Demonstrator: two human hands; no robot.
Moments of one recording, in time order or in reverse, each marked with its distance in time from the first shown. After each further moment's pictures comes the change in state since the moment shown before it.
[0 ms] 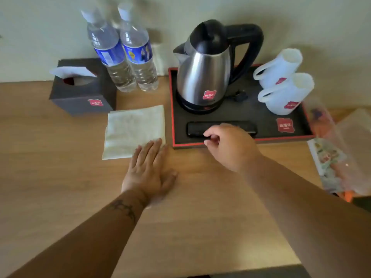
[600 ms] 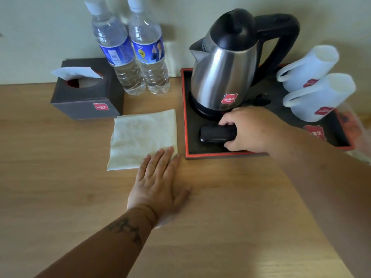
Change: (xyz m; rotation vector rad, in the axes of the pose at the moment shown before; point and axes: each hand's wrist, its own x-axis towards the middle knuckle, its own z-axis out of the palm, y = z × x) left_hand 0.005 -0.008 0.011 0.003 0.089 0.033; right_hand 0.073 0.009 -0.024 -0.385 -0.226 -0.170
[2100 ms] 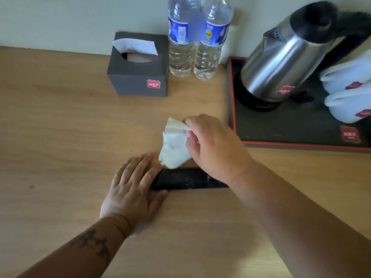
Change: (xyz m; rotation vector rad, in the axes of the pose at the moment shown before) left_hand -0.102 -0.123 -0.014 -0.082 0.000 -0.075; right_hand -0.003 -0.205 0.053 0.176 0.543 -0.250
